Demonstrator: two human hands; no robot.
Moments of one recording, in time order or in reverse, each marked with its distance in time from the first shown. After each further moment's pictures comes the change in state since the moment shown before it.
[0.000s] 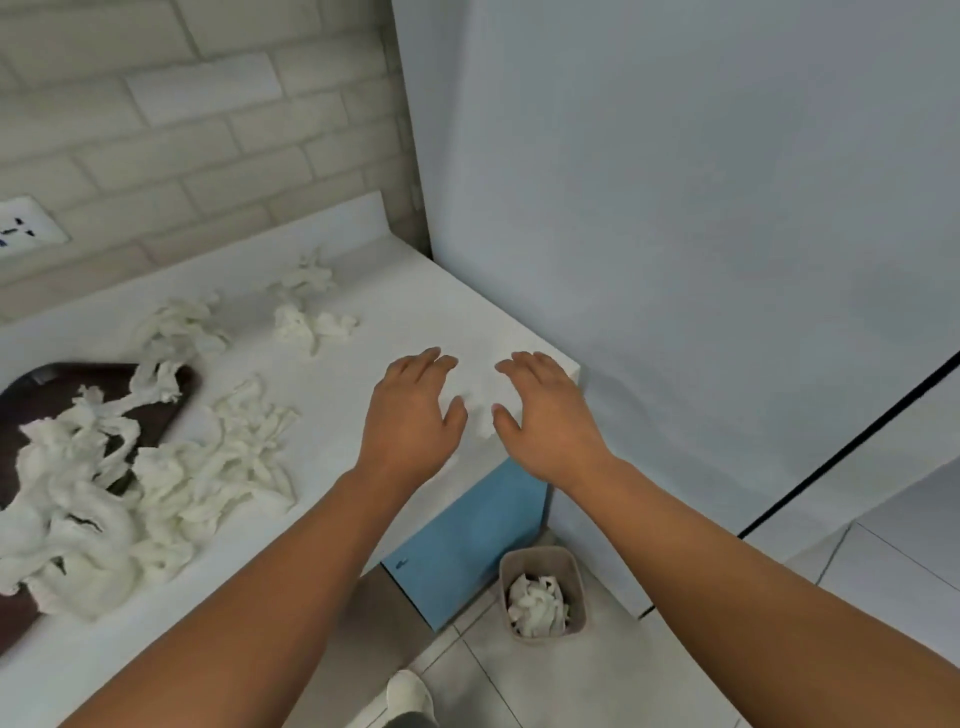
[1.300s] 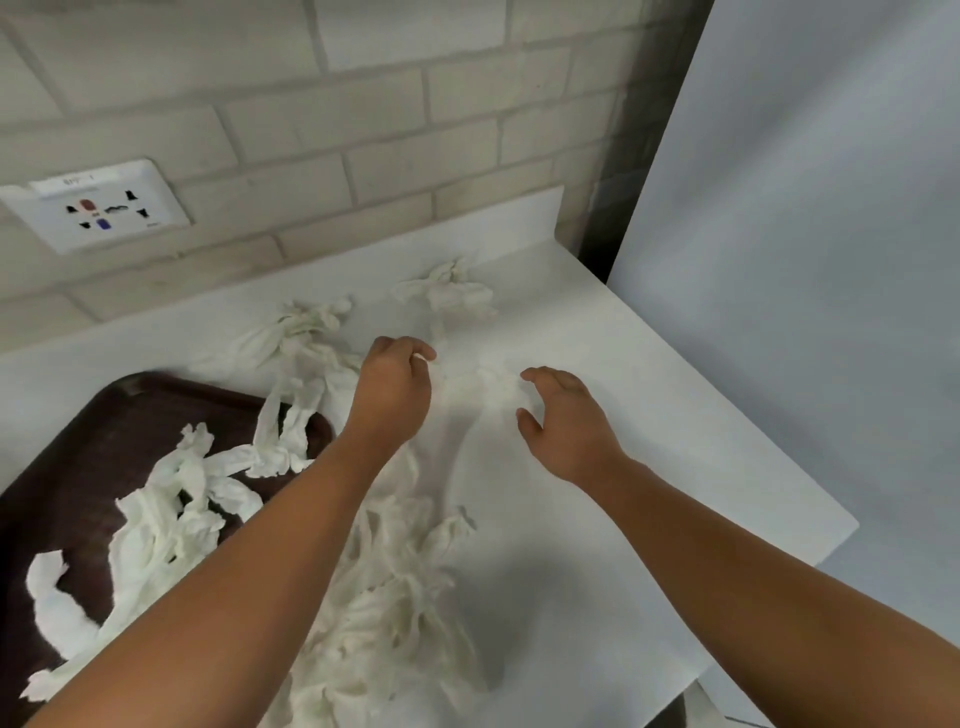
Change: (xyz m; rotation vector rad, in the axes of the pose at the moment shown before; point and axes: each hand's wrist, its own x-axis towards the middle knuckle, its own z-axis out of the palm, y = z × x) left_hand 0.144 -0.325 -0.043 -0.351 0.048 -0.498; right_hand 0.266 -0.118 0.192 0.024 -0.187 -0.008
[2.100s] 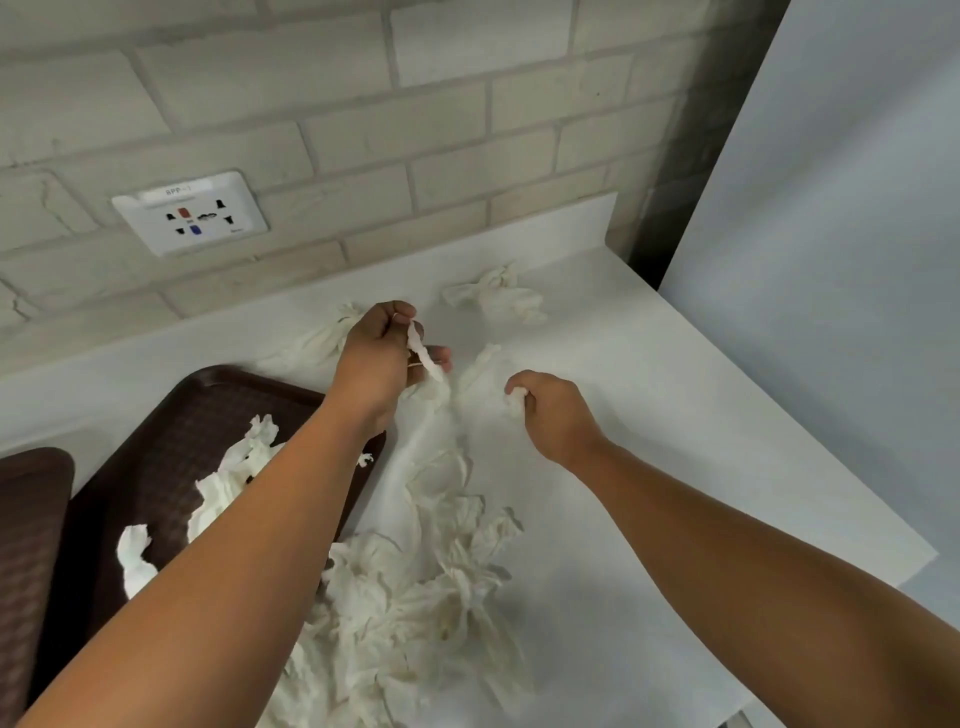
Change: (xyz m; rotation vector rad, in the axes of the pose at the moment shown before) left_hand 0.009 0.003 -0.068 -0.834 0.047 -0.330; right_hand 0.037 -0.042 0.041 0.318 -0.050 -0.027
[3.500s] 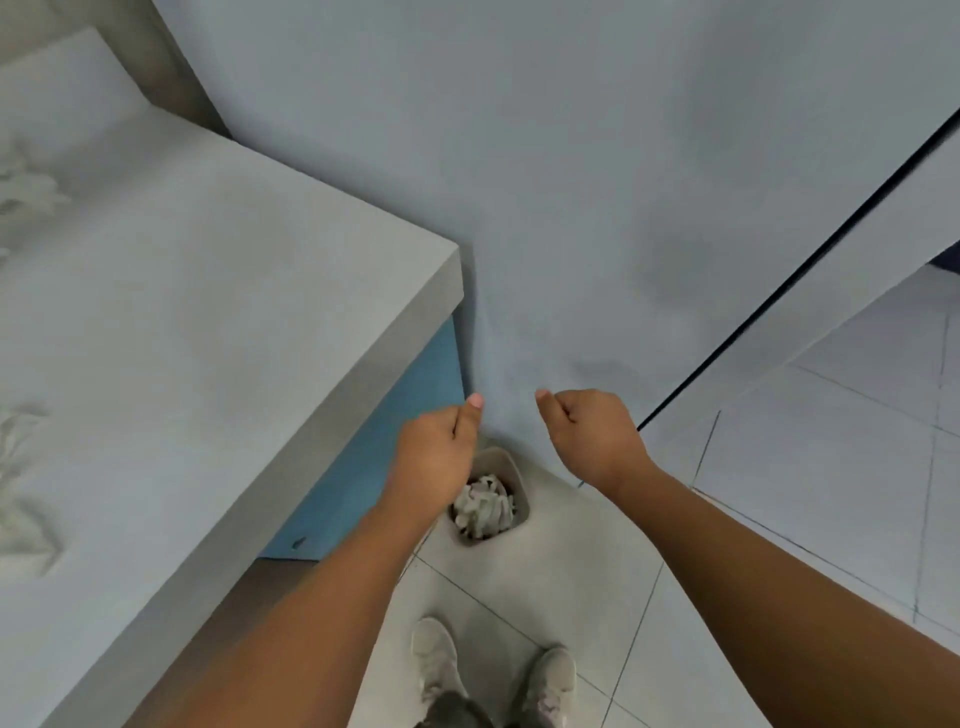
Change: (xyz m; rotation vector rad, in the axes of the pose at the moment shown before) left_hand -0.357 -0.271 0.298 0.868 -0.615 0.228; right_hand -0.443 0.245 -0.177 -0.036 0.351 0.589
